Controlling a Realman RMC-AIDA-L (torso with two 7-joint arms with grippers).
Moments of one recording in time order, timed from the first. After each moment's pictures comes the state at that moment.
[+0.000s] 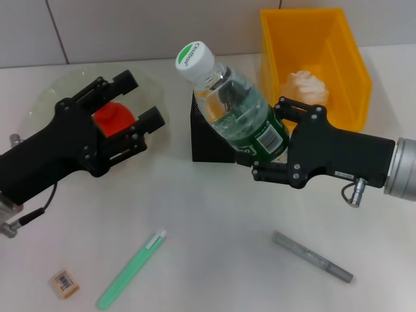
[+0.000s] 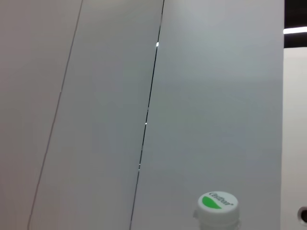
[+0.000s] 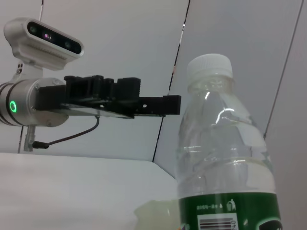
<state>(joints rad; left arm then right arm) -0.38 -2.08 1.15 0.53 1.13 1.68 -1.05 0.08 2.09 -1.42 -1.17 -1.35 -1.19 1.07</state>
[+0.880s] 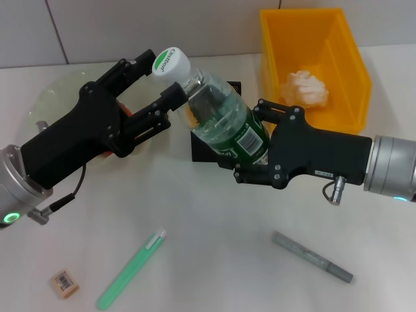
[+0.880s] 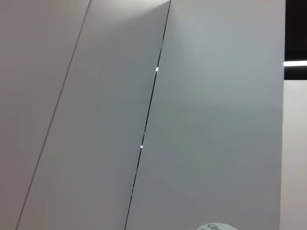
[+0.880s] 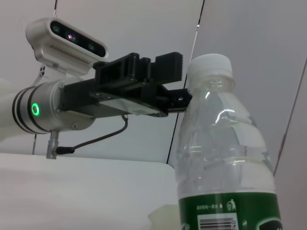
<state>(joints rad) -0.47 -2.08 1.31 0.38 0.91 1.68 -1.00 0.15 2.09 -1.44 -1.12 -1.35 -1.18 1.06</state>
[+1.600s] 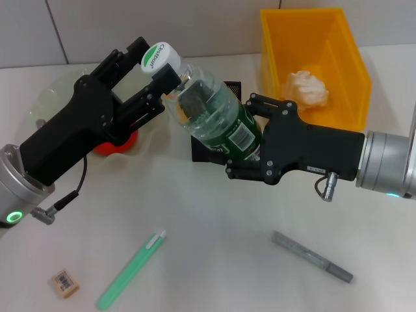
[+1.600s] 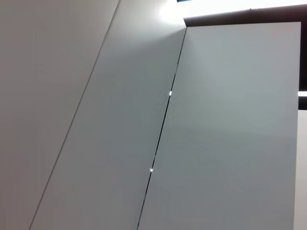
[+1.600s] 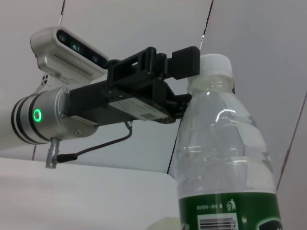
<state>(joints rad) -0.47 -2.08 1.48 0.34 0.67 1.68 -0.98 0.16 2.09 -1.47 -1.12 -1.32 -1.17 1.02</state>
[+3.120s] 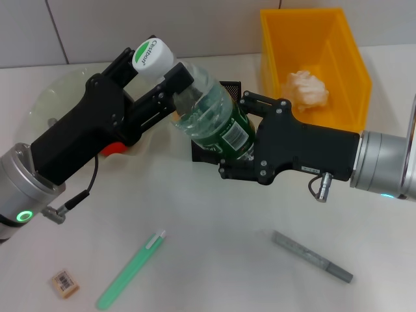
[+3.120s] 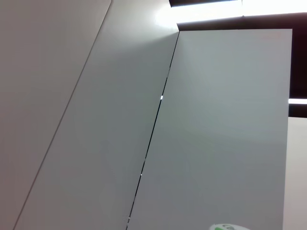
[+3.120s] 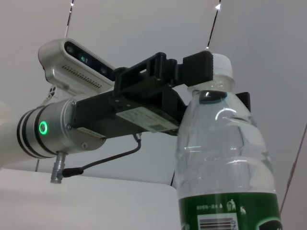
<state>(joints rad) -0.48 -2.08 1.61 0.35 0.54 1.67 -0.97 0.16 2.09 -1.49 -1.11 -1.28 -1.17 0.99</state>
